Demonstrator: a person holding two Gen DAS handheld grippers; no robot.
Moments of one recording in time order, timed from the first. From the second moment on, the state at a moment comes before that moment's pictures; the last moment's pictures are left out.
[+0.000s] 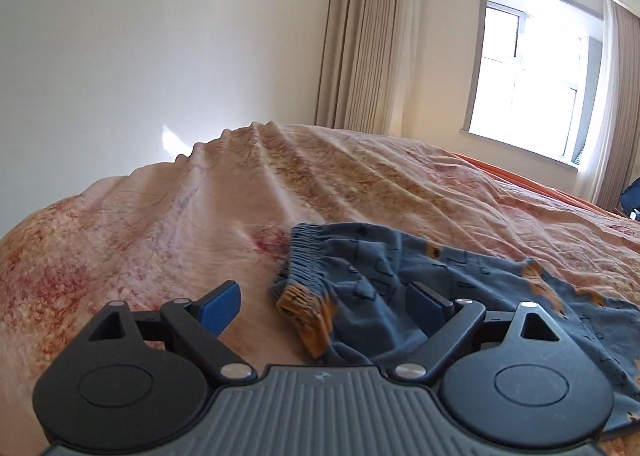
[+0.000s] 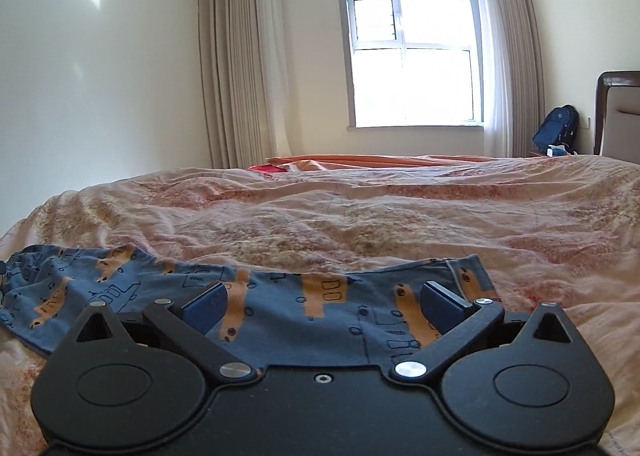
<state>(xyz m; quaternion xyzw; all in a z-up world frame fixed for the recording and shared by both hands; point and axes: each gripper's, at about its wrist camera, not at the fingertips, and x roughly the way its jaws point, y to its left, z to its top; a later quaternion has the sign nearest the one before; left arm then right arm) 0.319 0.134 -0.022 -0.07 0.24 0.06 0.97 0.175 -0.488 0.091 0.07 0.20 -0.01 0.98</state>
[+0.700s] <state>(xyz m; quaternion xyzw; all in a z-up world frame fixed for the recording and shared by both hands) 0.350 0.132 0.006 -0.01 0.24 0.08 0.97 0.164 -0.513 0.080 0.10 0.23 -0.04 0.97</state>
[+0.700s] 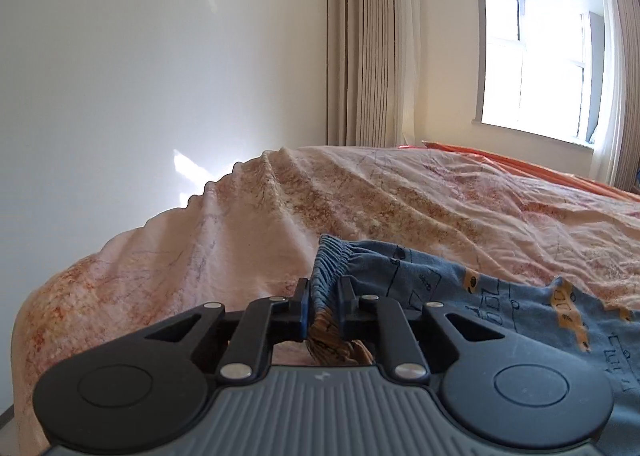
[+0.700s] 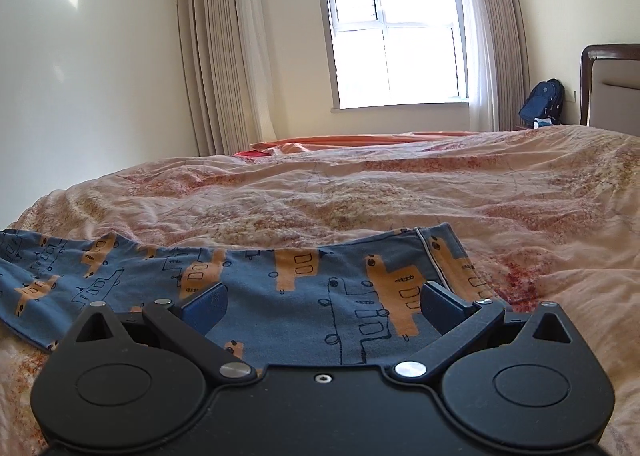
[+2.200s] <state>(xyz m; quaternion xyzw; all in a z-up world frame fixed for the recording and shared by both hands) 0.429 -0.087 -0.041 0.01 0.29 -0.10 0.95 0.153 -0.619 0.001 0.32 0.19 -0.15 0.91</state>
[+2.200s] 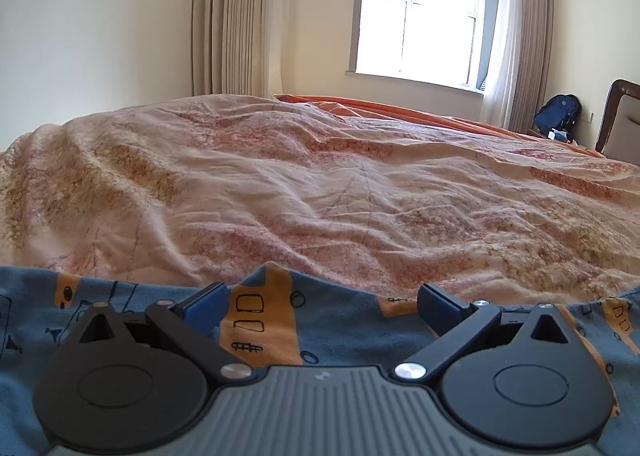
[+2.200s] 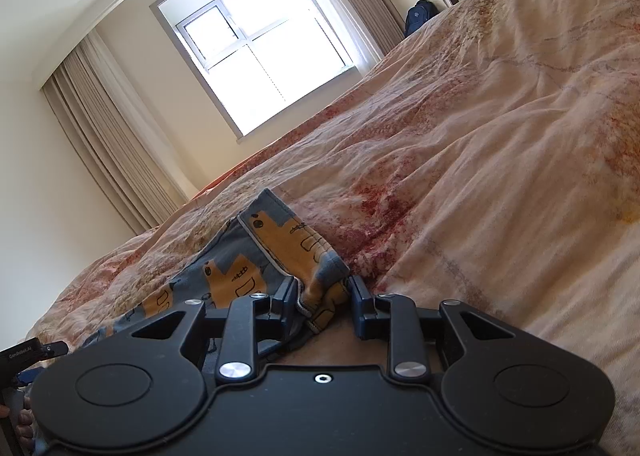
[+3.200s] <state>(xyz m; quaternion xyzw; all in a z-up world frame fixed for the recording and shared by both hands) 0.363 -0.103 -0.061 -0.19 0.38 -0.38 0.82 0.183 -0.381 0.056 -0.06 0.24 0.08 0.96</state>
